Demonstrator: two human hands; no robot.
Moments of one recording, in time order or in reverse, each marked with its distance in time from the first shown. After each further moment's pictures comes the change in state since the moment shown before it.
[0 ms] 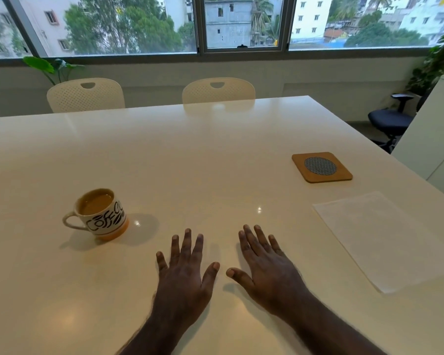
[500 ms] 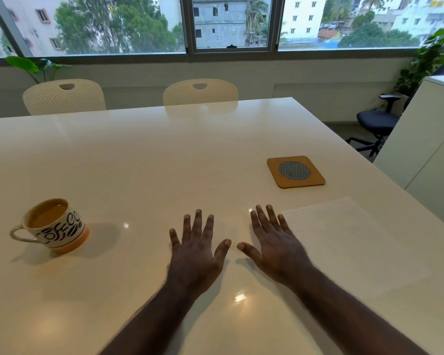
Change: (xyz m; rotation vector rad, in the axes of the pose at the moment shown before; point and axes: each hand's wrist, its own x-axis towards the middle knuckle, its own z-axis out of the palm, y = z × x) left_hand 0.065 0.103 0.008 -0.007 0.016 0.079; right_hand 0.025 0.124 -0.015 -0.035 0.070 0.073
